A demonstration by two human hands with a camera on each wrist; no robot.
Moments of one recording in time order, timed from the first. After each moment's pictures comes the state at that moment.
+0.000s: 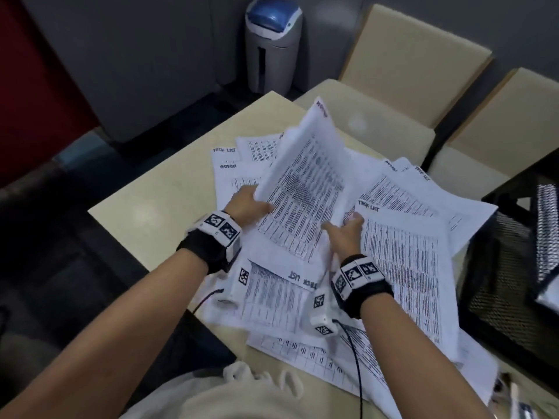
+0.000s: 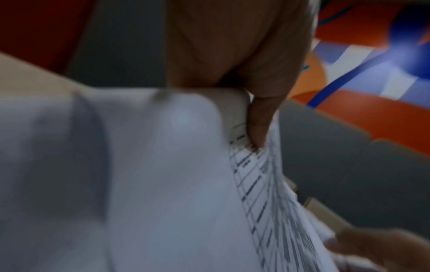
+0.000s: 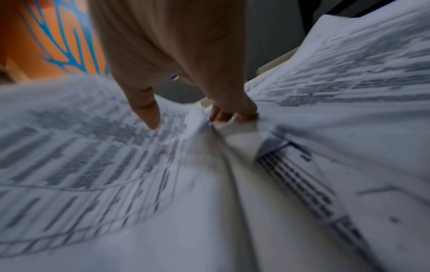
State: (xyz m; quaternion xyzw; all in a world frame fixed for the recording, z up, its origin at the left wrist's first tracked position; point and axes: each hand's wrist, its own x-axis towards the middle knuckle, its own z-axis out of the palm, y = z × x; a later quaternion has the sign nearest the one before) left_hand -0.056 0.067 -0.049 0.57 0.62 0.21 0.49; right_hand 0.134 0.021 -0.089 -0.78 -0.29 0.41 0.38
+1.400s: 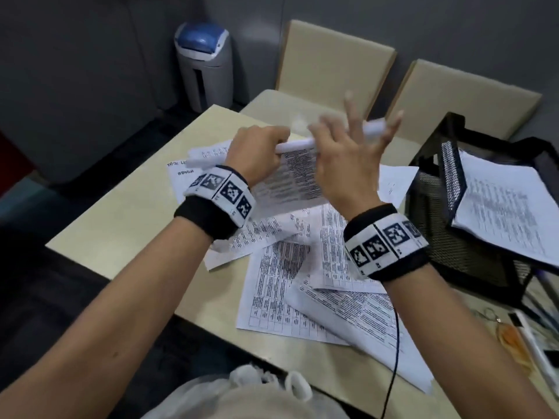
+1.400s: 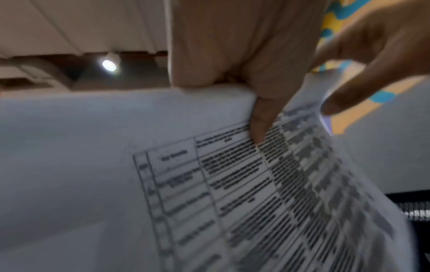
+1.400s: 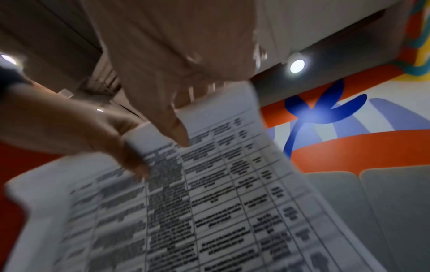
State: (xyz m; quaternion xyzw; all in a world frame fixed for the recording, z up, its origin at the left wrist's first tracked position) left_hand 0.009 0.033 0.071 0.85 0.45 0.24 0.12; right_hand 0.135 -0.040 0.074 -0.70 -0.64 -0.27 0.17
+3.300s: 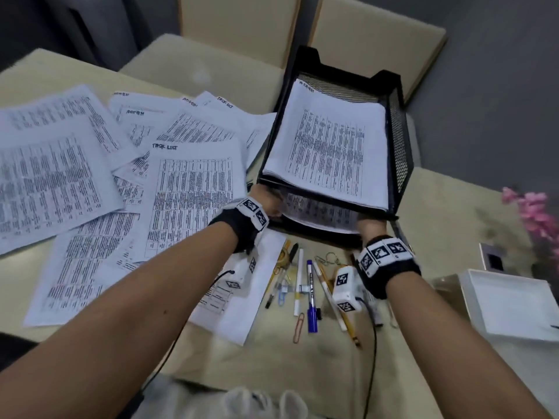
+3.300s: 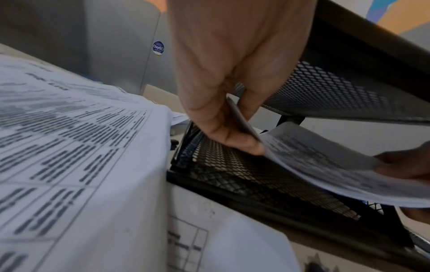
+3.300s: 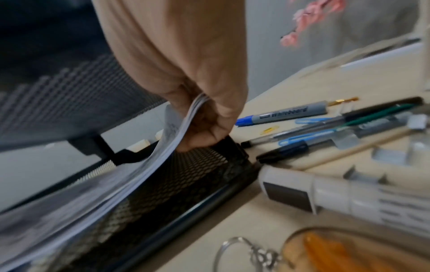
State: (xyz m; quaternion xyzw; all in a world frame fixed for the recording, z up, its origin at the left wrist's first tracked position) left_hand 0.331 -0.114 -0.065 0.66 0.53 0.05 0.53; right_hand 0.495 -0.240 -0.058 -0.93 -0.19 0.27 0.18
